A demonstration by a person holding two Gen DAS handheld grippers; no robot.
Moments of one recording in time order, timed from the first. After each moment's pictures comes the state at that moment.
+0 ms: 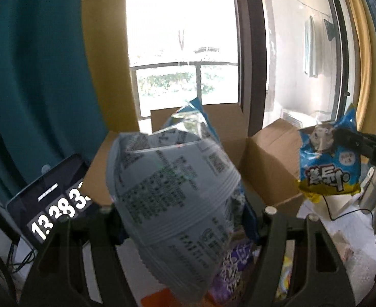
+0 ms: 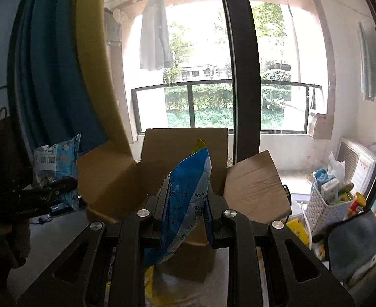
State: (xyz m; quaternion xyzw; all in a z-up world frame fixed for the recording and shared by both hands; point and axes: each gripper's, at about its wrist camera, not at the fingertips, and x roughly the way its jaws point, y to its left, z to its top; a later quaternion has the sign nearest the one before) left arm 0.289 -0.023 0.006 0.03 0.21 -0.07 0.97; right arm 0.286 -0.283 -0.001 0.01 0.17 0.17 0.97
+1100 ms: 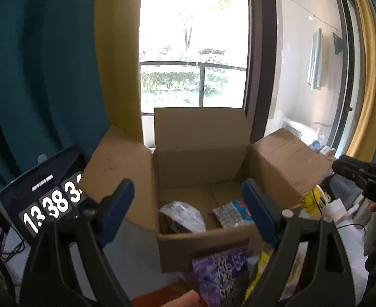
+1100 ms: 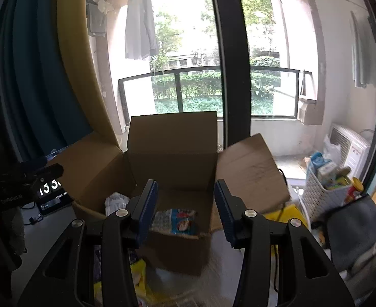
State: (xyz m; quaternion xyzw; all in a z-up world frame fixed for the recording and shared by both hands) left arm 0.283 -0.007 0.009 -0.02 0.22 -0.08 0.97; right arm 0.278 -0.284 -0.012 0.02 0.21 0.13 0.97
